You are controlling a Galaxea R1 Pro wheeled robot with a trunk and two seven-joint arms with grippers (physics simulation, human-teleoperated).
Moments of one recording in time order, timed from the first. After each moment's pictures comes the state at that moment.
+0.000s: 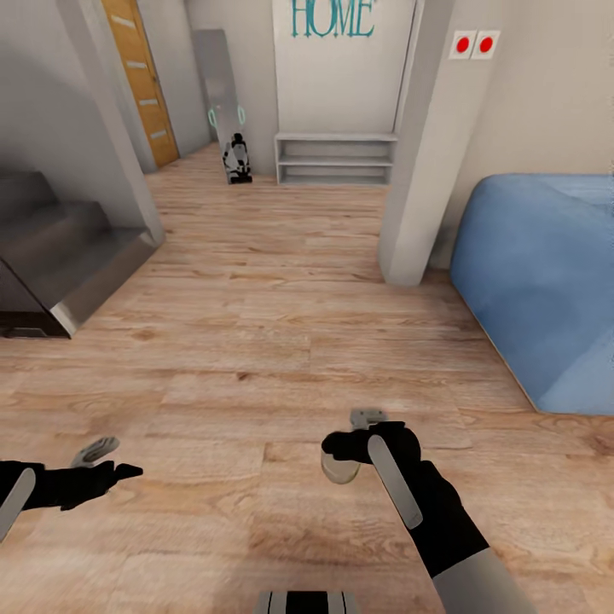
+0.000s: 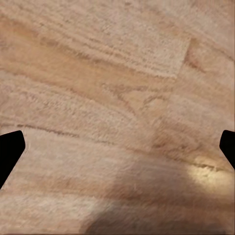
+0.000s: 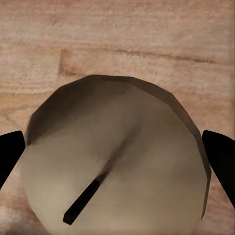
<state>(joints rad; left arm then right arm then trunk) -0.50 0.48 0.19 -0.92 0.38 1.01 -0.48 -0.55 0.10 0.29 -1.28 -0.47 1.01 -0.32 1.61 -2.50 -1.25</state>
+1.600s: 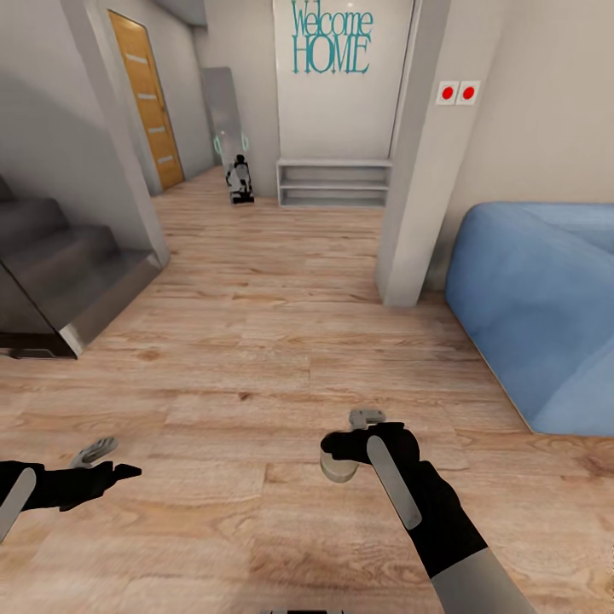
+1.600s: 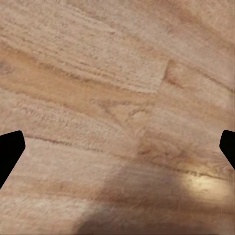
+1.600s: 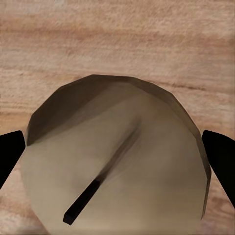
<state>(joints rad) -0.50 0.47 0.19 -0.92 0.39 1.01 -0.46 -0.55 0.10 0.29 -1.27 -0.47 0.99 -0.32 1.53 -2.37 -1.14</state>
